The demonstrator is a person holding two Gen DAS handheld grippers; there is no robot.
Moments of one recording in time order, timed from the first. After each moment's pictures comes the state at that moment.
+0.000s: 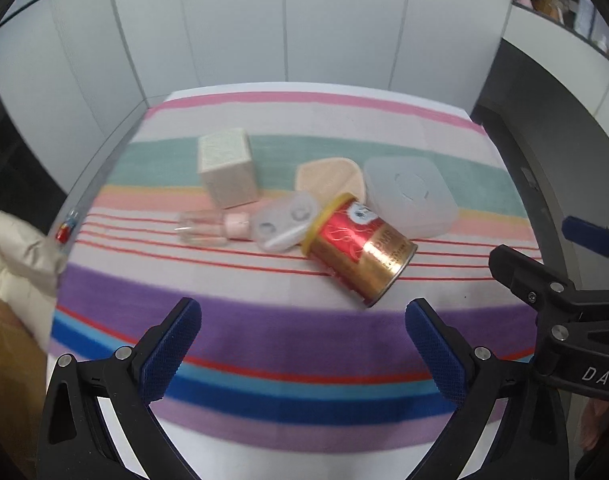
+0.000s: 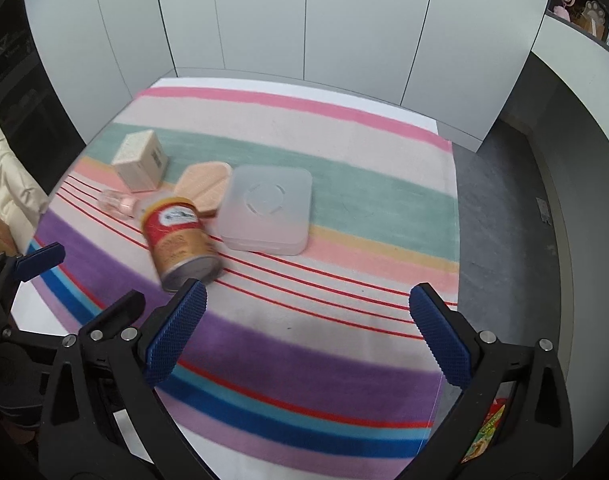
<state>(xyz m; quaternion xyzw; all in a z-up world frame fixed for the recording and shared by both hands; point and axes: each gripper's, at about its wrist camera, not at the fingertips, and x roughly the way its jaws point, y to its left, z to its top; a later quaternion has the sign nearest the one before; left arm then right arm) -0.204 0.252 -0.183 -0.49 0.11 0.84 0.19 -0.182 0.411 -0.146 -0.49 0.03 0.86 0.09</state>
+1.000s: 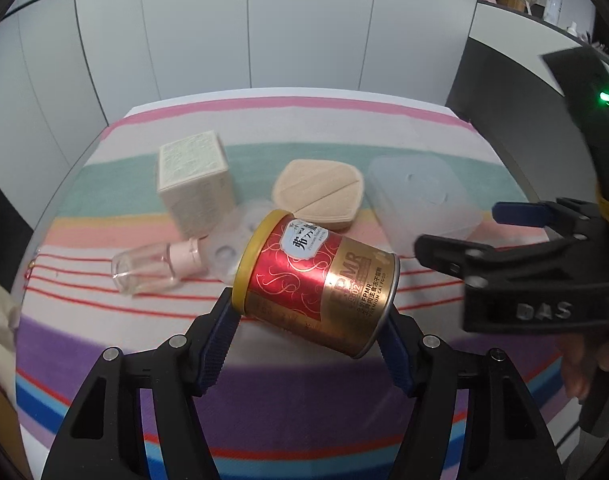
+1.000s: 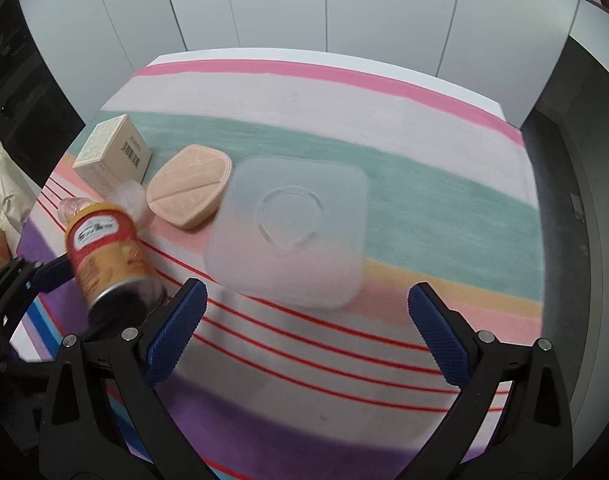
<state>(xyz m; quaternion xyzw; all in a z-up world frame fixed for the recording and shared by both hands) -0.247 0.240 -0.225 -0.45 0.11 0.85 0.26 -0.254 0.404 -0.211 -0.52 0.05 0.85 0.04</state>
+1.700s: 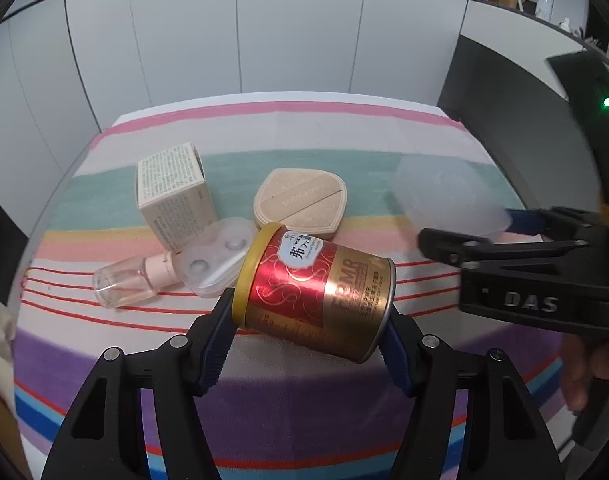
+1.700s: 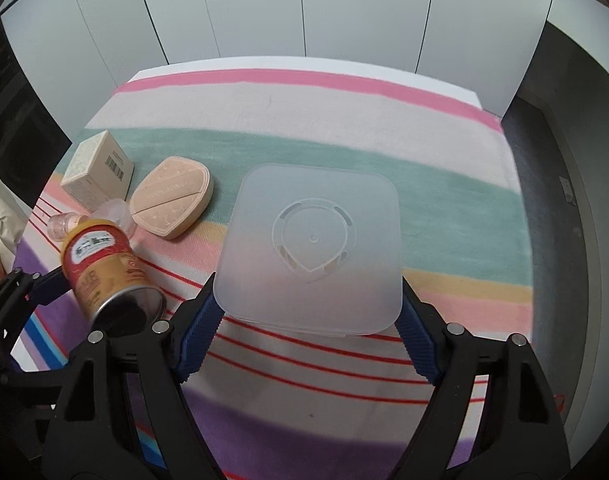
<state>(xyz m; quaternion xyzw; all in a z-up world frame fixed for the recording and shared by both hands) -0.243 0.255 -0.220 -0.45 0.12 0.85 0.27 -0.251 0.414 -0.210 -0.51 0.07 0.85 0.08</state>
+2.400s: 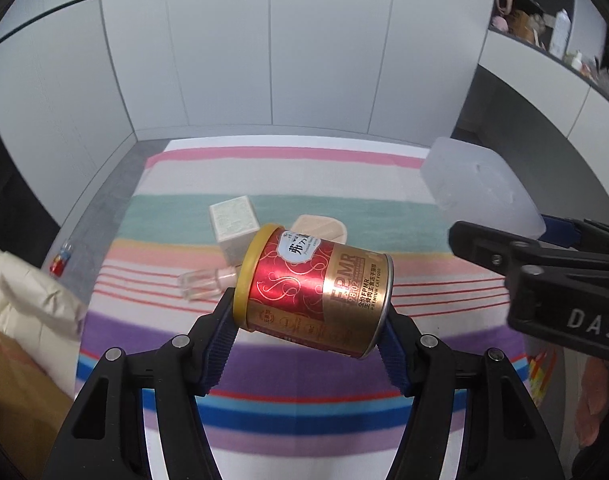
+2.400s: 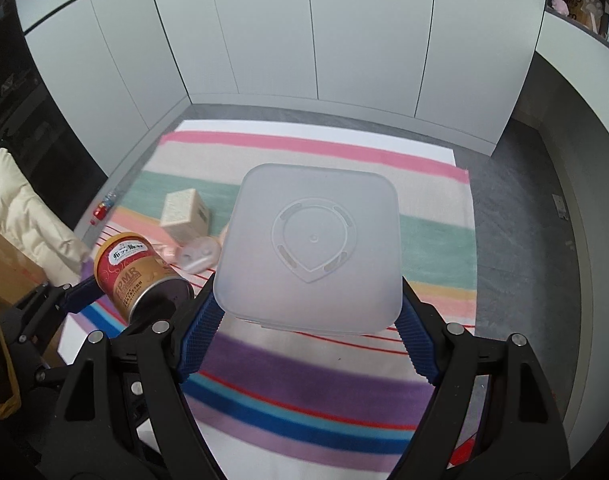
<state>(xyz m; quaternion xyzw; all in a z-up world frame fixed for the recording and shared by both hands) -0.208 0.222 -0.120 -0.45 0.09 0.86 0.23 -0.202 0.394 -0.081 -0.47 0.08 0.88 0.07</state>
